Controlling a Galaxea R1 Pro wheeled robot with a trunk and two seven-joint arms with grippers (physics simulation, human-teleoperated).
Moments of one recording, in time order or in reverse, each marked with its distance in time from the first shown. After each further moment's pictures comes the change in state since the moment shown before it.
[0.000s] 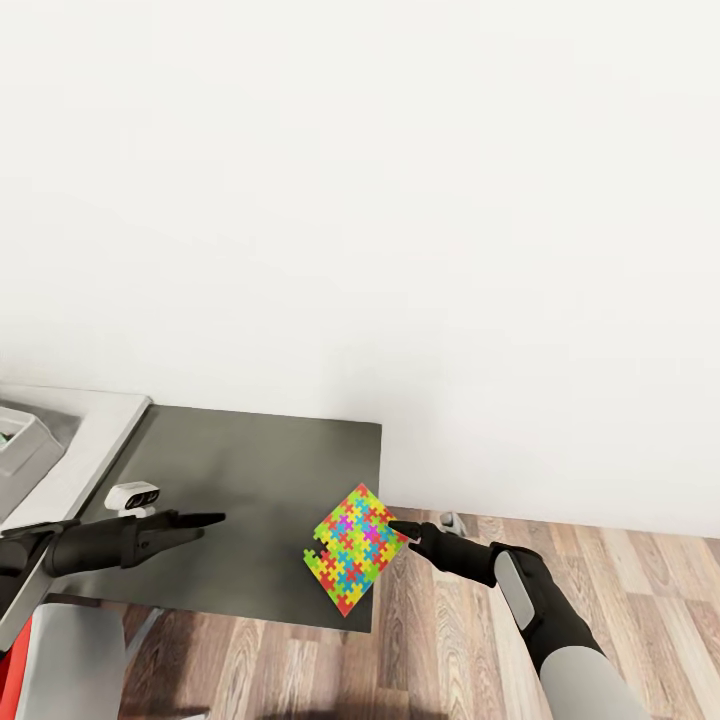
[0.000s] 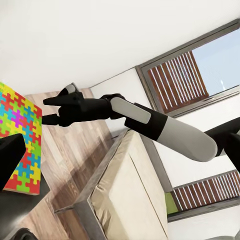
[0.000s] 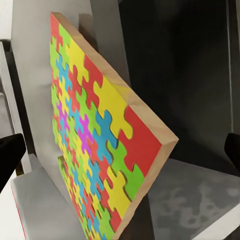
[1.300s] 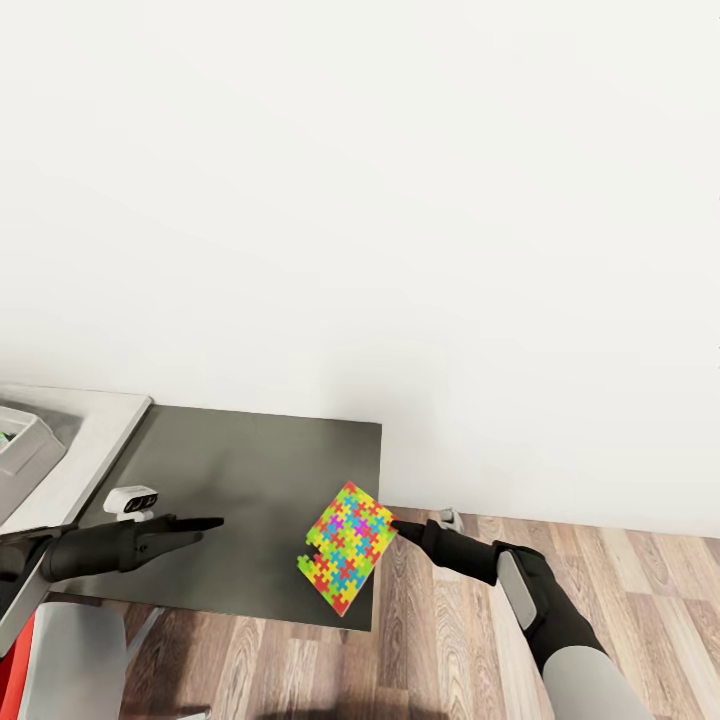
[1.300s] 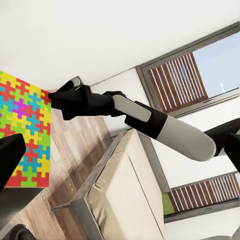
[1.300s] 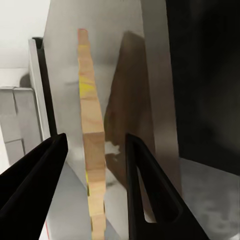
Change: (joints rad) left arm 0.014 0.003 0.004 0.002 0.000 0.012 0.000; right arm 0.000 -0.009 0.001 -0.003 0.013 -0.005 0.121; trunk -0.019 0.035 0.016
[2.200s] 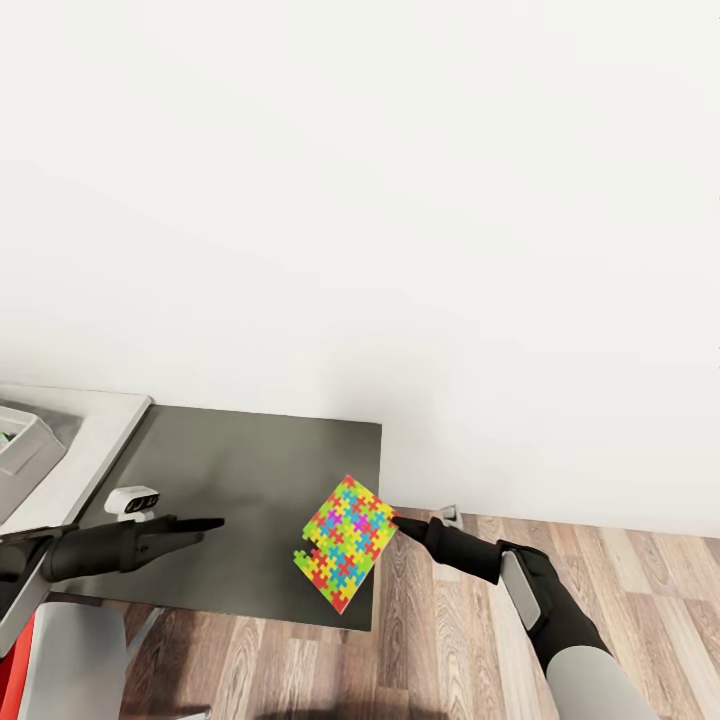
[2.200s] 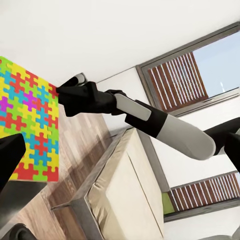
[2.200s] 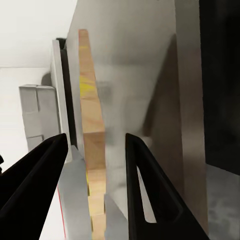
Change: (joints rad) left arm 0.000 -0.001 -0.002 0.000 -0.003 0.000 0.000; right arm 0.000 -0.011 -0.001 -0.001 0.001 0.001 0.096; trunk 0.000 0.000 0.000
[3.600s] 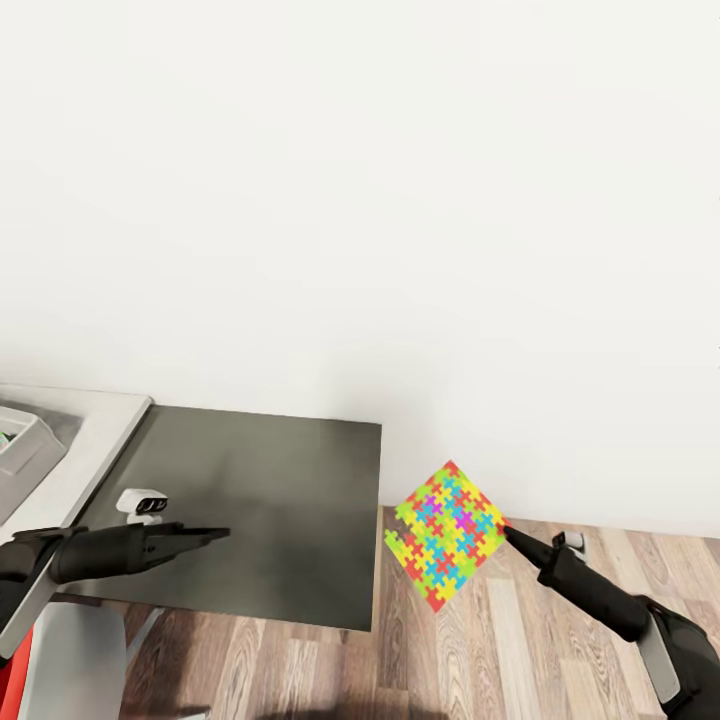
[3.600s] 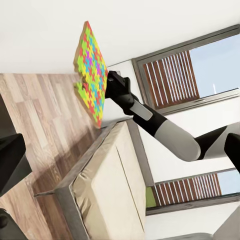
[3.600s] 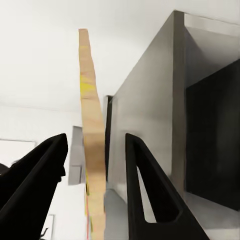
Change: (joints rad) left arm 0.000 0.001 -0.036 -0.005 -0.007 0.091 0.000; right arm 0.191 -0.218 -0.270 -0.154 -0.011 -0.004 0.456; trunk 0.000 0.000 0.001
